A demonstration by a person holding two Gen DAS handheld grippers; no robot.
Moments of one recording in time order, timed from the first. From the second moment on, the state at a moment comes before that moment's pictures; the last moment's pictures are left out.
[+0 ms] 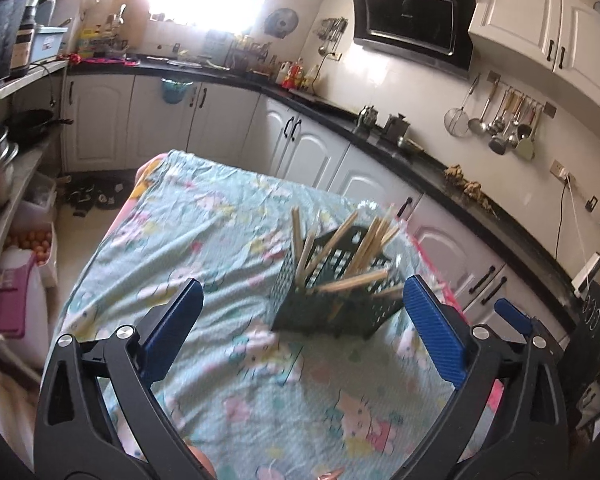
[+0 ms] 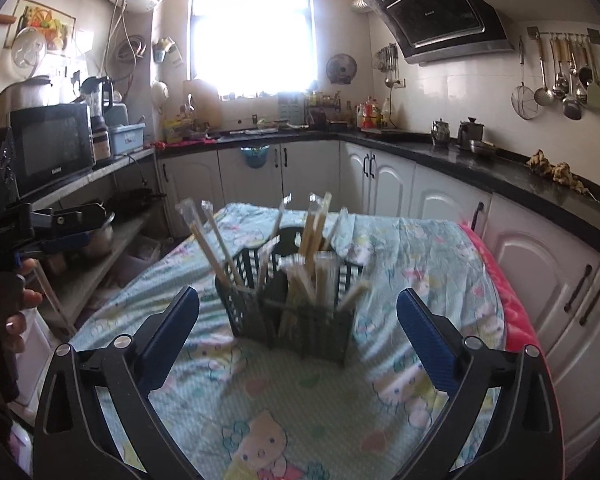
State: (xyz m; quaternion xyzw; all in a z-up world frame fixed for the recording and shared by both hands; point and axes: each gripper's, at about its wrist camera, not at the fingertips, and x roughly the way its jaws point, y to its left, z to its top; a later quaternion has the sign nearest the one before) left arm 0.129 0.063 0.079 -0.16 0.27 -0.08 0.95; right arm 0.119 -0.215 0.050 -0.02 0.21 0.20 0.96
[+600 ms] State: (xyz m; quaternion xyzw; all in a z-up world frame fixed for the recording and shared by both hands) left arm 0.073 0.053 0.014 -0.13 0.28 -0.02 0.95; right arm 0.063 -0.219 0.006 -0.06 0.15 0.16 0.97
